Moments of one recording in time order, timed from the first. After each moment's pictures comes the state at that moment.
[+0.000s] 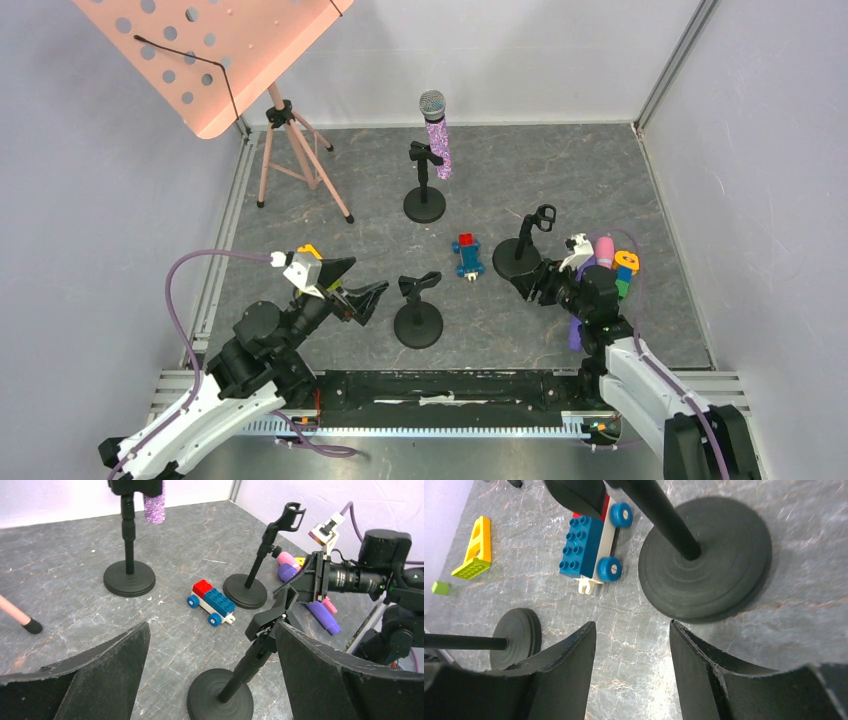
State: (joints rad) left arm -0.88 0.19 0.41 -0.14 -0.16 -0.22; right arm 0.21 0.76 0.12 0.27 -0.37 0.42
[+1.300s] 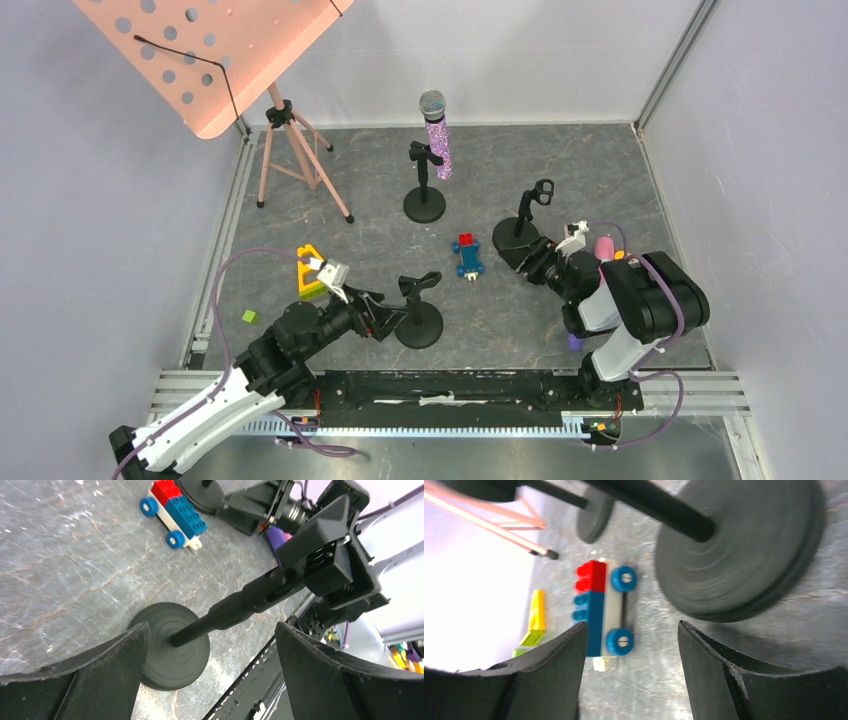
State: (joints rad) left arm -0.88 0.20 0.19 -0.14 -0.06 -0.62; right arm 0.20 1.64 0.15 1.20 -0.33 0.82
